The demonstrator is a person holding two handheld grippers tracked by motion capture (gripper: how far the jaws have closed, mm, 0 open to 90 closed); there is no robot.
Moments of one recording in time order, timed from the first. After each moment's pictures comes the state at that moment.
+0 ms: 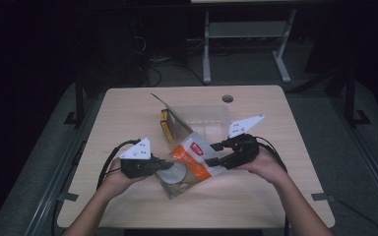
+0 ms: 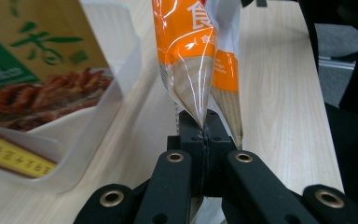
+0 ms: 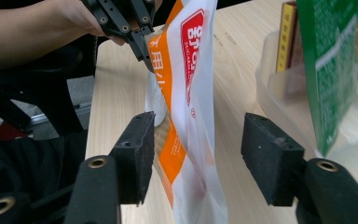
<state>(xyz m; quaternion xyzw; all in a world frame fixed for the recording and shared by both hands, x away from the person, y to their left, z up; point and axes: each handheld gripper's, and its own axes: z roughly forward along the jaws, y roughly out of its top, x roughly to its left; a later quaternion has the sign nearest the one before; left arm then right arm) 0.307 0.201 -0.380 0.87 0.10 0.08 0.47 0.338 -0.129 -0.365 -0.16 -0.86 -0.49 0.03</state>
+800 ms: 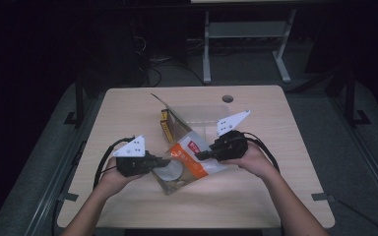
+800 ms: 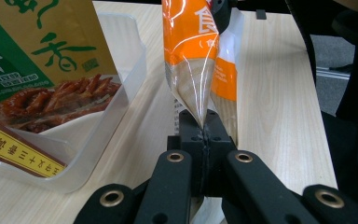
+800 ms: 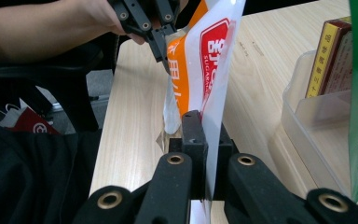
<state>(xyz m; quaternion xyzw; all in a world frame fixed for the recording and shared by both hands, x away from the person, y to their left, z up) 0.308 0.209 -0.376 0.87 0.10 0.08 0.48 0.347 -0.105 -0.362 -0.10 -0.86 -0.49 0.06</state>
